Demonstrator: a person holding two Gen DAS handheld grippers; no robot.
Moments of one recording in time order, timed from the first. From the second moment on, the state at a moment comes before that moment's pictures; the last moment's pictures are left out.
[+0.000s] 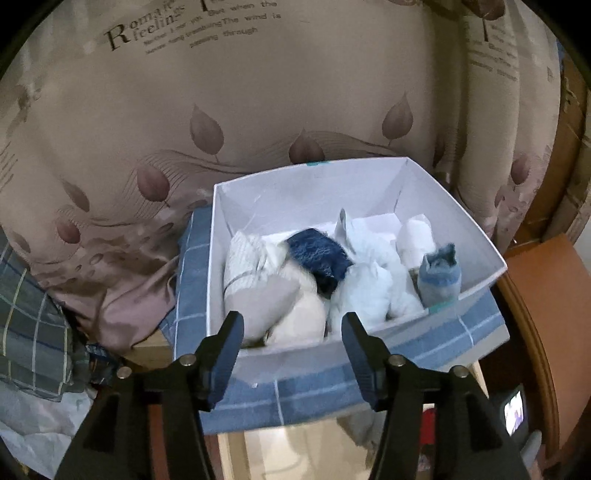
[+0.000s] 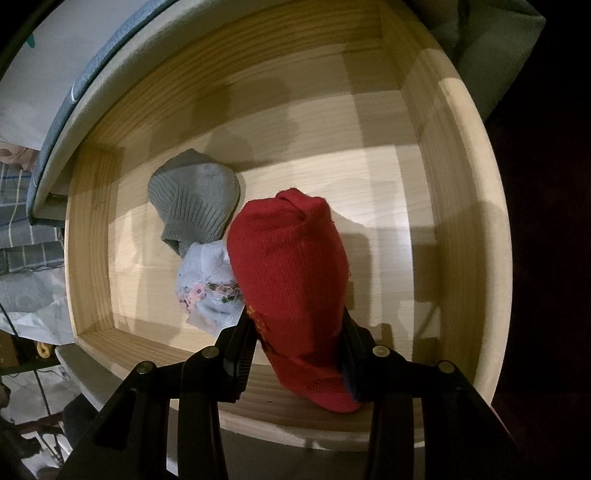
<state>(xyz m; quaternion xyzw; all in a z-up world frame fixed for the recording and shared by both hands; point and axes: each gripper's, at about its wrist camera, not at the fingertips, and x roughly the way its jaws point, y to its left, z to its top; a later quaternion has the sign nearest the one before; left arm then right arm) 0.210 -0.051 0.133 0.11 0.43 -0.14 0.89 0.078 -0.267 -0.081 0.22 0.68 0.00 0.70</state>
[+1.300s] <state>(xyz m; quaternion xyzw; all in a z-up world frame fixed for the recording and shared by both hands) 0.099 -0.011 -0.014 0.10 0.48 -0.02 0.87 0.076 -0.234 0.000 0.09 0.55 -0.02 0.83</state>
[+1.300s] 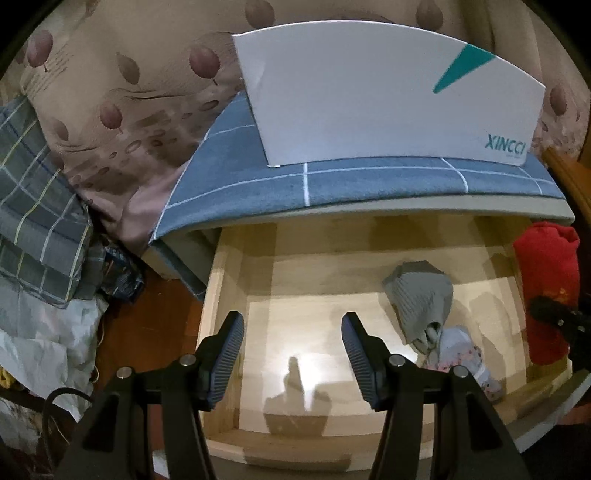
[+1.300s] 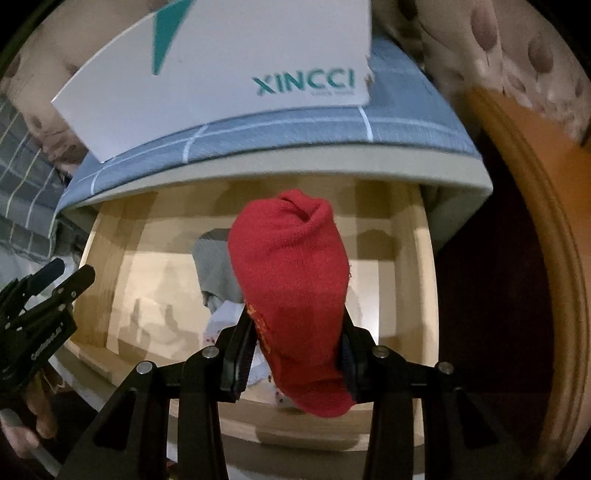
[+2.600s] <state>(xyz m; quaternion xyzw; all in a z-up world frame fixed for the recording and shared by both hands) 0.097 -0.013 -0.017 0.12 0.47 -0.03 0.87 0.069 -0.240 0.053 0.09 0.52 -0.01 0.85</state>
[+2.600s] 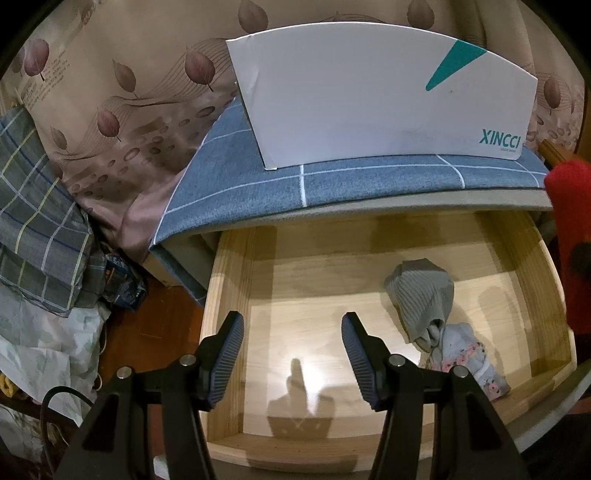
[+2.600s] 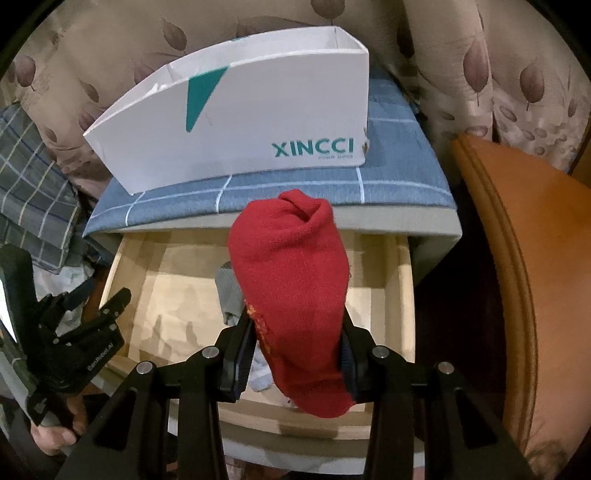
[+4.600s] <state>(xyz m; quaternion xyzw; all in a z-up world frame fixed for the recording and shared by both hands) 0.108 0.010 -0.018 0.05 0.50 -0.02 0.86 0.282 -0.222 0.105 0.04 0.51 -0.02 0.86</state>
